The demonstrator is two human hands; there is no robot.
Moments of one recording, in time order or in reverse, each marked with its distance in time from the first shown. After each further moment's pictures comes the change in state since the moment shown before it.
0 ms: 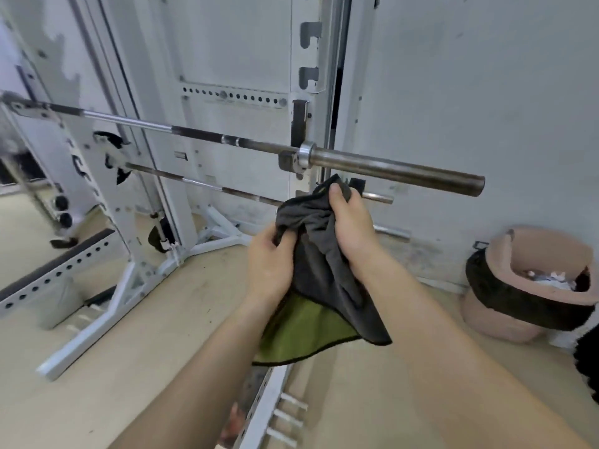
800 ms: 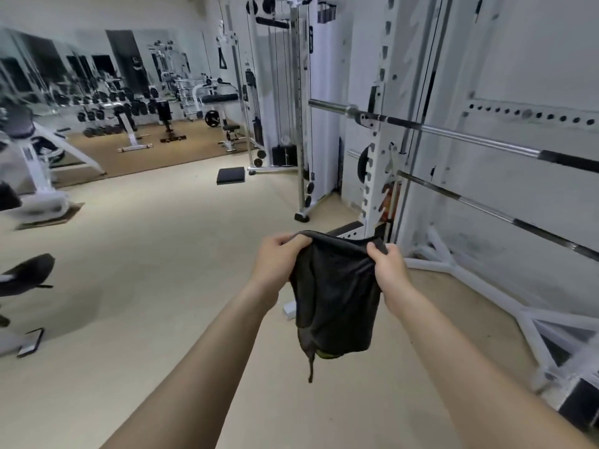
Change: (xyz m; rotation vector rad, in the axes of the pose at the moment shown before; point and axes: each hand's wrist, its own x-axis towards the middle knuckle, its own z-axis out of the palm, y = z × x) left_hand -0.067 0.059 -0.685 0.180 0.488 -0.309; right_hand -0.196 0.030 0.626 -0.018 -0.526 0.299
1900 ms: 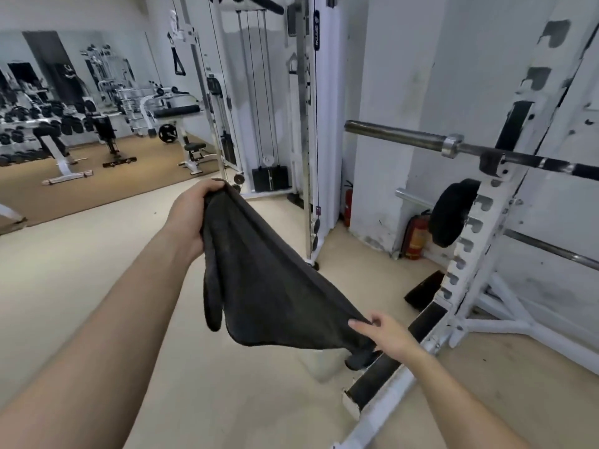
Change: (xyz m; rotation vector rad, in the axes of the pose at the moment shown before) left_hand 0.873 0.071 -0.317 -0.379 0.035 -0.092; right_hand 0.638 -0.028 0.442 -0.508 -0.195 0.112
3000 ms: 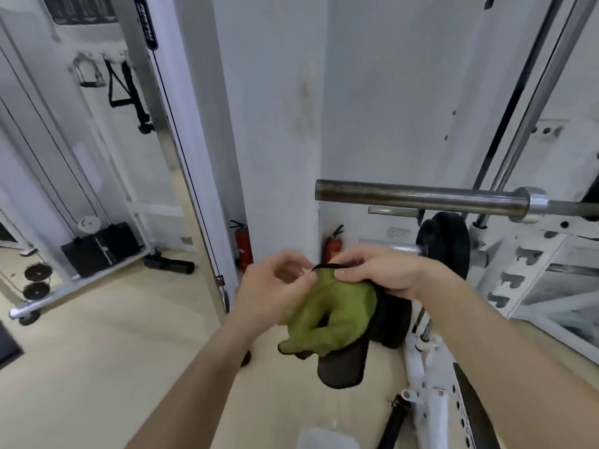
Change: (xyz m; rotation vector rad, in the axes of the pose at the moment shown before) left_hand 0.634 -0.040 0.212 0.583 -1.100 0.404; right_hand 0.496 -0.352 -0.141 0.263 0.210 0.024
